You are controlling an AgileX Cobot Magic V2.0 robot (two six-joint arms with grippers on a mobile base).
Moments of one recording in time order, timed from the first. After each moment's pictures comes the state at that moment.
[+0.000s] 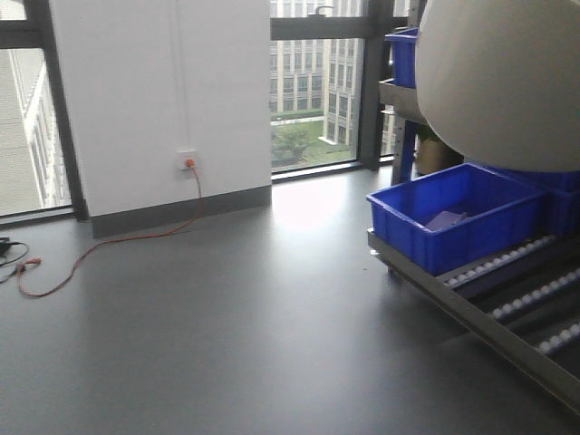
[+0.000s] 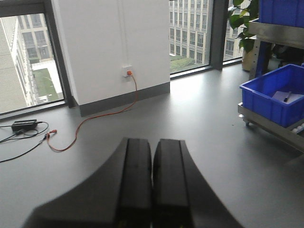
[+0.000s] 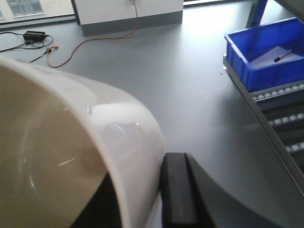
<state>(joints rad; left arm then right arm) -0.09 -0.01 0.01 0.00 0.16 0.04 0.32 0.75 -0.61 -0.14 0.31 0.25</state>
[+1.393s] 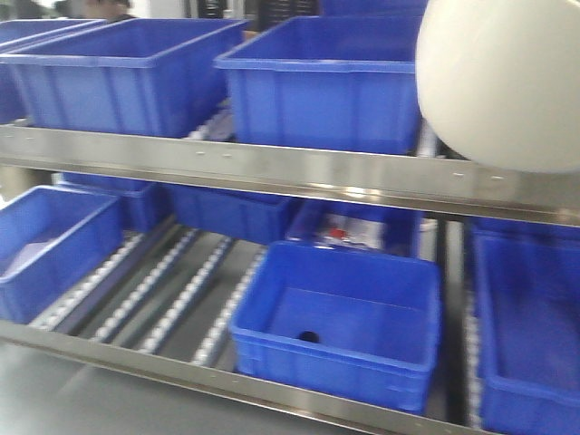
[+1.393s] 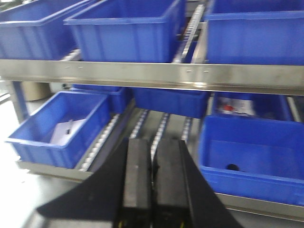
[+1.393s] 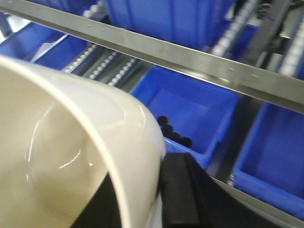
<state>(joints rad) -0.09 -0.01 0.01 0.00 0.16 0.04 0.32 0.75 -0.61 -0.14 0.31 0.25</state>
